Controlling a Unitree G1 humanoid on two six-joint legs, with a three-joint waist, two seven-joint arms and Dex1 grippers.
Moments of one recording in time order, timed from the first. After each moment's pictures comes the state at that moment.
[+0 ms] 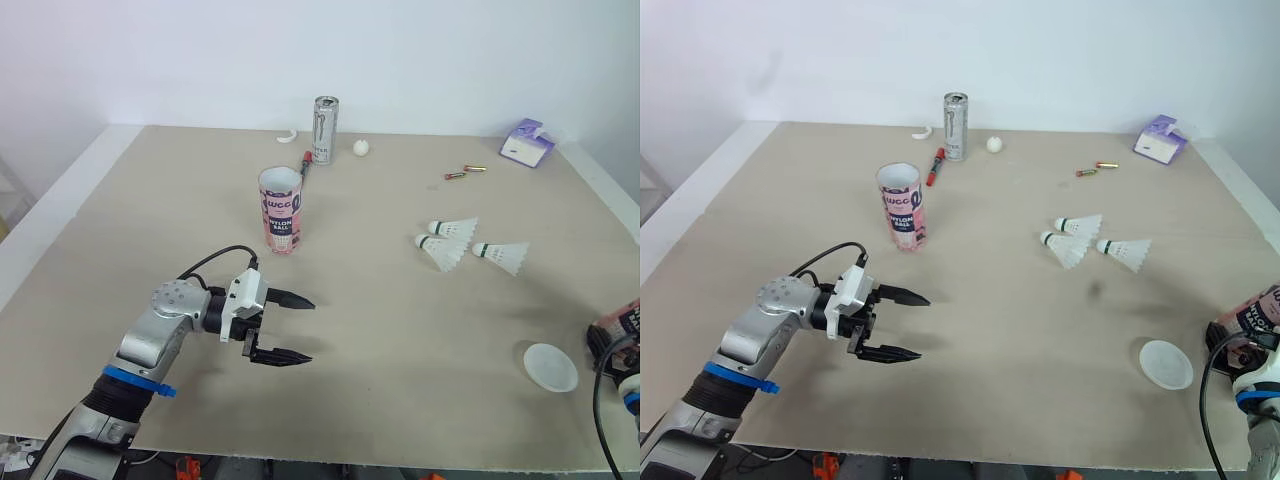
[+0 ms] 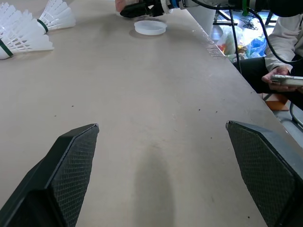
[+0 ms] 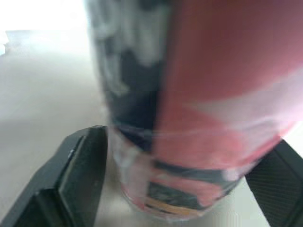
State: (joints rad) left arm -0.39 0.52 -0.22 0.01 -0.40 0.16 -1.38; right arm 0.11 -0.59 -0.72 0.27 0.41 0.17 0.34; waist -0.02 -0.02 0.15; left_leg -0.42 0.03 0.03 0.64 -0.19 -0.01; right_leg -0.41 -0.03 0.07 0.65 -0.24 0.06
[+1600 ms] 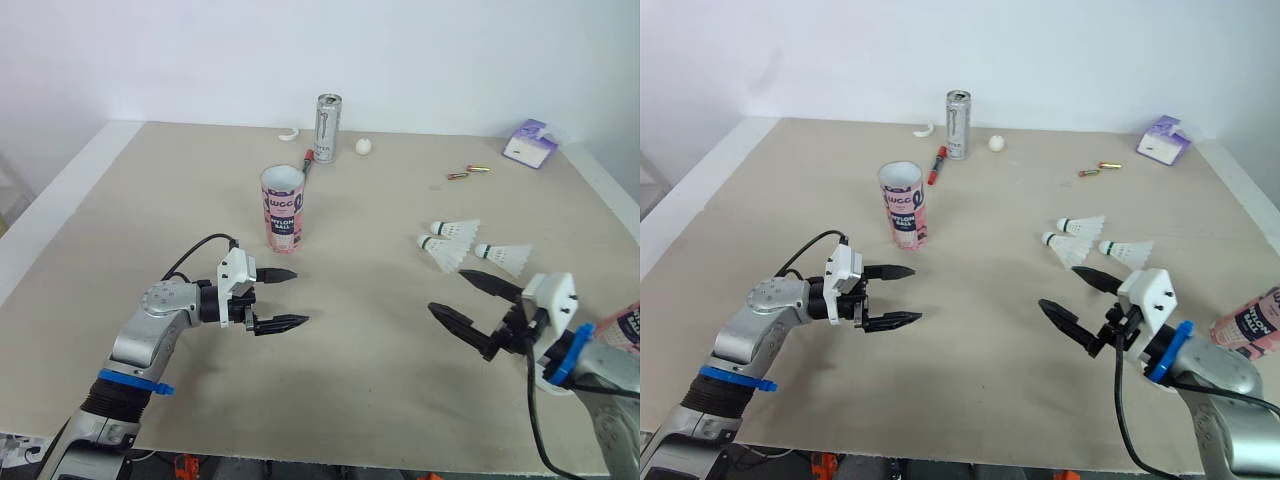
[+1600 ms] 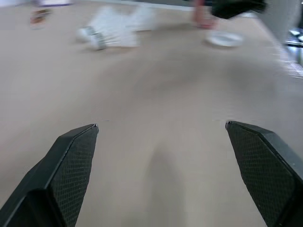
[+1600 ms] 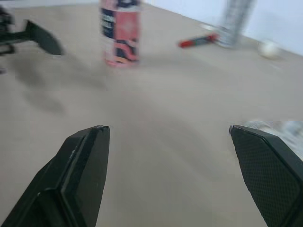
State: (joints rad) left arm -0.36 0.48 -0.11 0.01 -0.39 0.22 -1.11; right arm 0.10 -0.69 -0.29 -0.32 0.53 0.22 0.89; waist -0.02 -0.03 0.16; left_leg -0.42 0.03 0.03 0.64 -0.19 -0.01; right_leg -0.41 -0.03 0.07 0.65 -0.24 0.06
